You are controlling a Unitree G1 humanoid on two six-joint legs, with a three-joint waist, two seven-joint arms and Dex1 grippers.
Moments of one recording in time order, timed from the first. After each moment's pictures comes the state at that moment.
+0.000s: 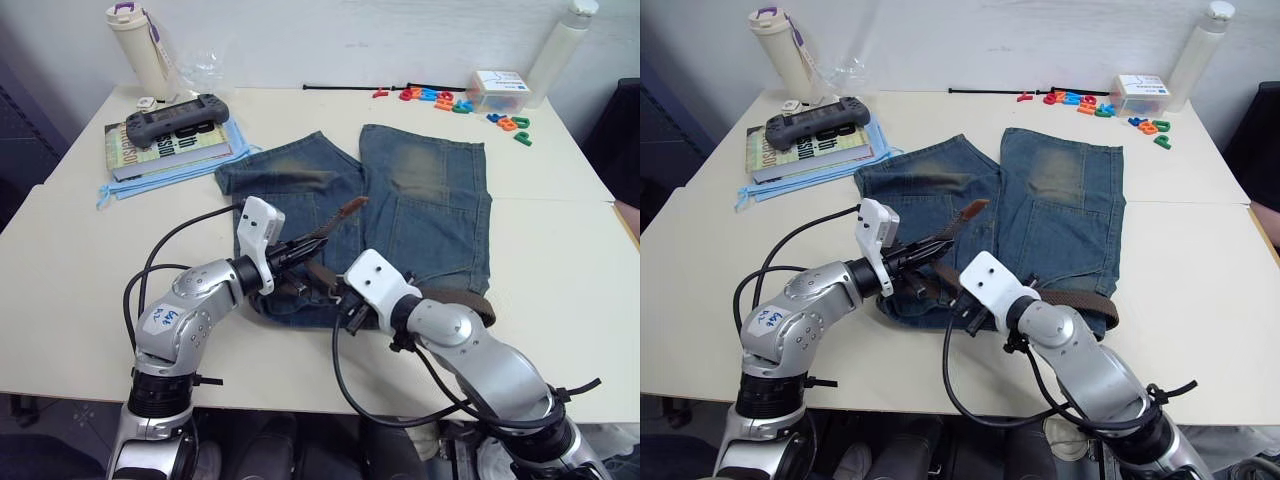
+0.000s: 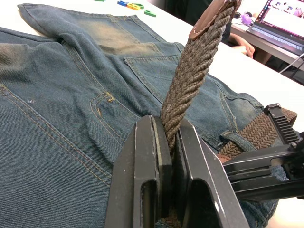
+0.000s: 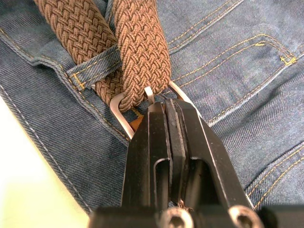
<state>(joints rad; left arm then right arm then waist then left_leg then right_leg) -0.44 0.29 0.02 -0.34 -0.48 0.83 -0.47 -0.41 -0.44 0.45 -0.73 0.06 1.16 0.31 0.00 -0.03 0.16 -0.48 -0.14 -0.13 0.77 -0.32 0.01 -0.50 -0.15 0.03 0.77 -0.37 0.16</state>
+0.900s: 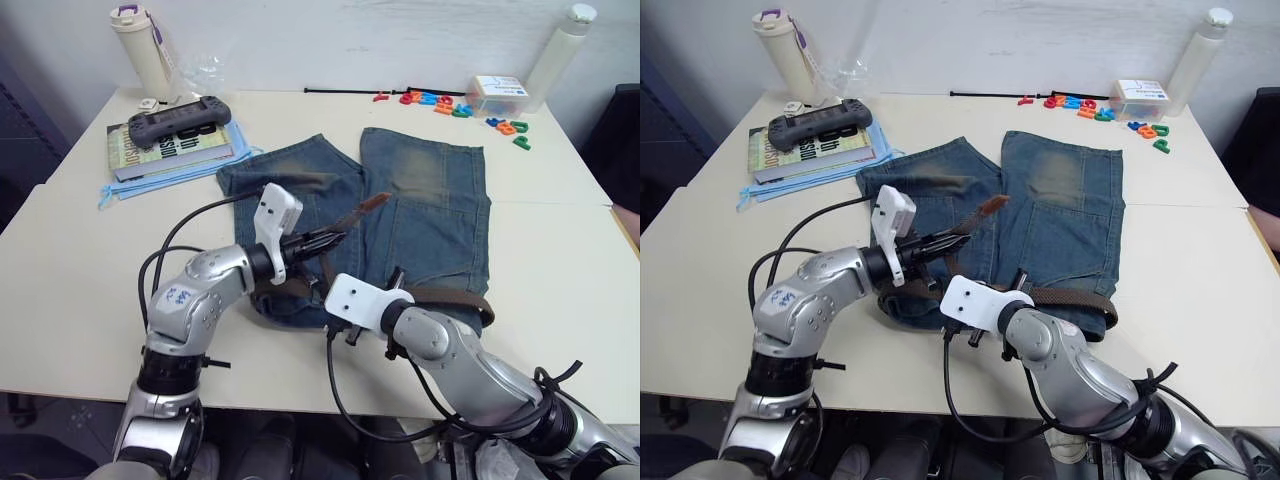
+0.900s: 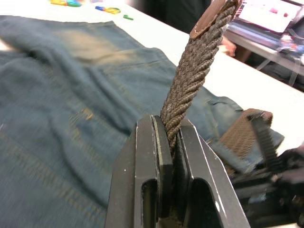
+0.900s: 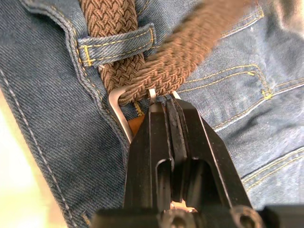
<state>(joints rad) -0.62 0.30 -0.06 -0.18 -0.48 0.83 -0.59 -0.50 -0.59 0.78 -0.70 -0.19 1.10 0.32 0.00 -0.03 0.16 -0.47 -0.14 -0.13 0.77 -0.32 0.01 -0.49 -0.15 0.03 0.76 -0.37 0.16</state>
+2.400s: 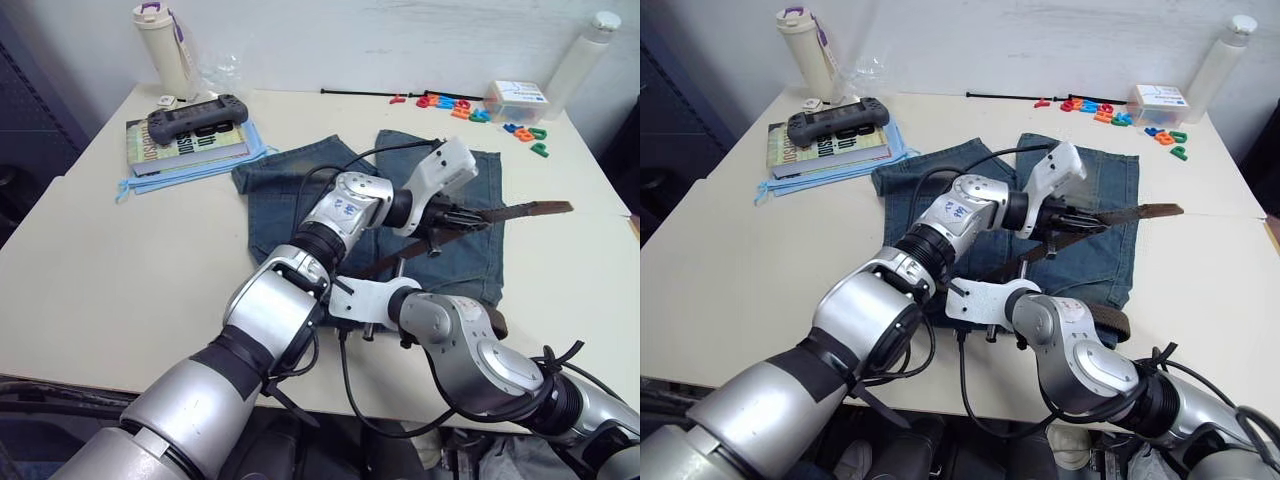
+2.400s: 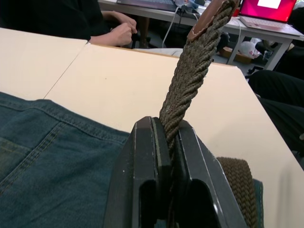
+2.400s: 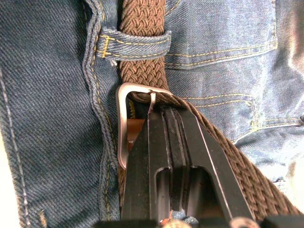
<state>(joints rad) -1.47 -0.19 -0.12 1.24 -0.13 0.11 -0.95 -0.61 -0.65 0.83 -0.66 -0.43 1.08 0.66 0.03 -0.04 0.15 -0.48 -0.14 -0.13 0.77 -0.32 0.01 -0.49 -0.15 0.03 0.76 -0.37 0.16</state>
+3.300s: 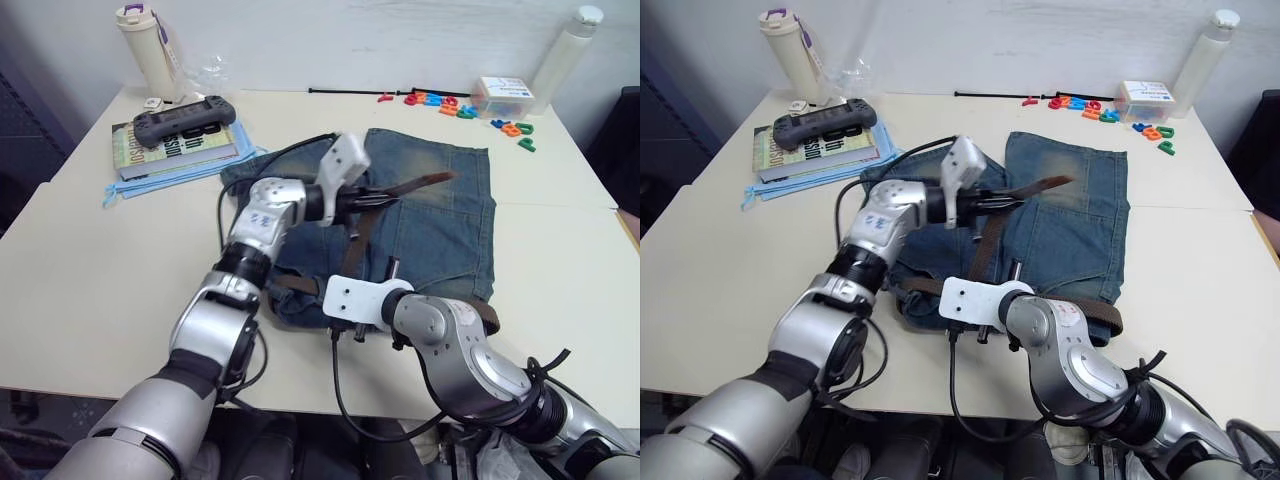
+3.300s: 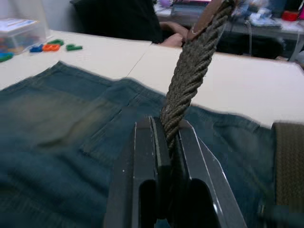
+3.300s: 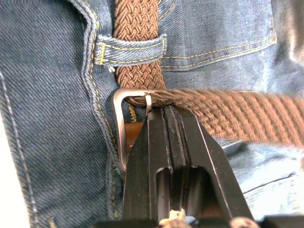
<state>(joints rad) -1.06 0.15 -0.07 0.72 -0.09 0.14 -0.94 -0.53 -0.54 0.74 -0.64 -0.48 1.04 0.70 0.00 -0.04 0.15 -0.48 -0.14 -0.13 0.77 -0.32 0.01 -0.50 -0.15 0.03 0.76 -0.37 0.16</state>
